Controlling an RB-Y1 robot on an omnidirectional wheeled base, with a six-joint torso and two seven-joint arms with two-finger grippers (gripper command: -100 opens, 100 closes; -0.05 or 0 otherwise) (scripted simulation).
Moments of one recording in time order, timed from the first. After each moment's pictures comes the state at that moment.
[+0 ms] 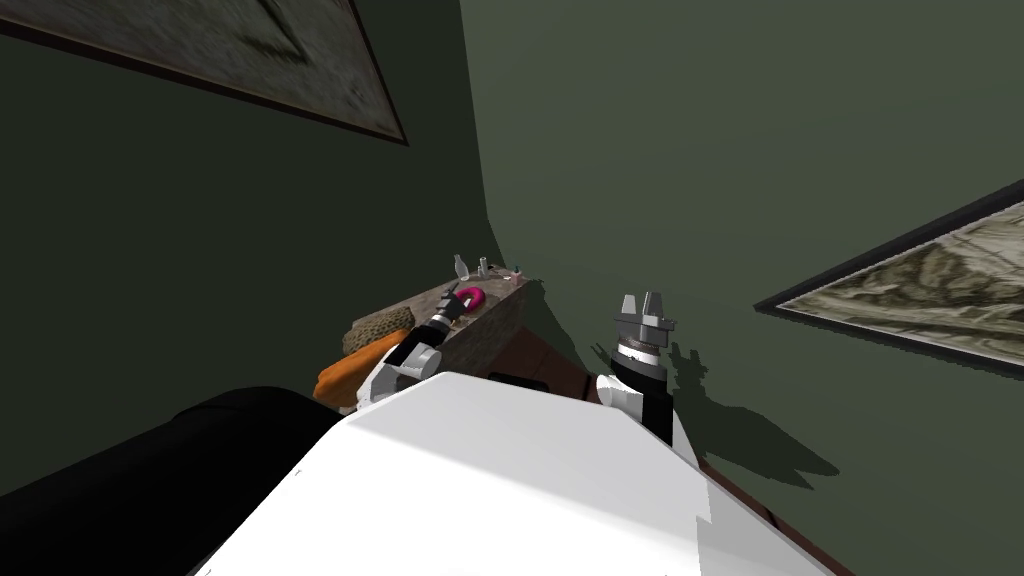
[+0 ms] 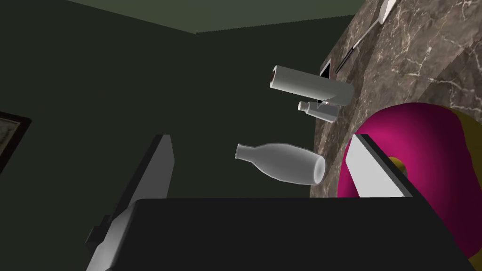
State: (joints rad) left arm 0.52 0.35 0.05 -2.36 0.27 0.18 0.34; right arm 0.47 -0.05 -0.07 -2.21 -0.07 -0.55 -0.05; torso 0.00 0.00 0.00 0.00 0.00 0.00
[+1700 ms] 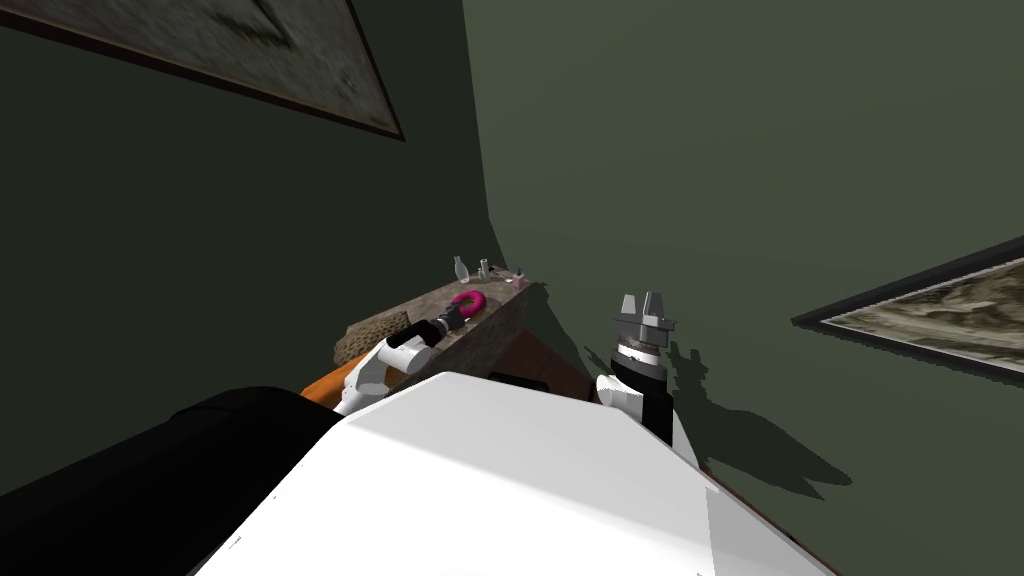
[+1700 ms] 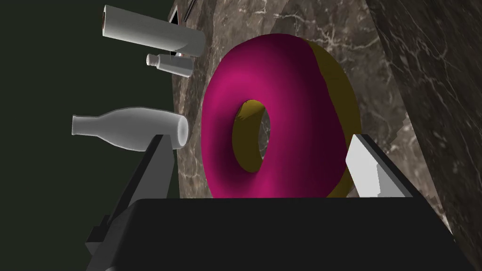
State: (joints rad) left arm 0.49 0.54 0.09 -2.34 0.45 0.65 0.52; right arm 0.47 -0.05 -0.07 -2.21 -0.07 -0.55 -0.05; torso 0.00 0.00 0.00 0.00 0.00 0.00
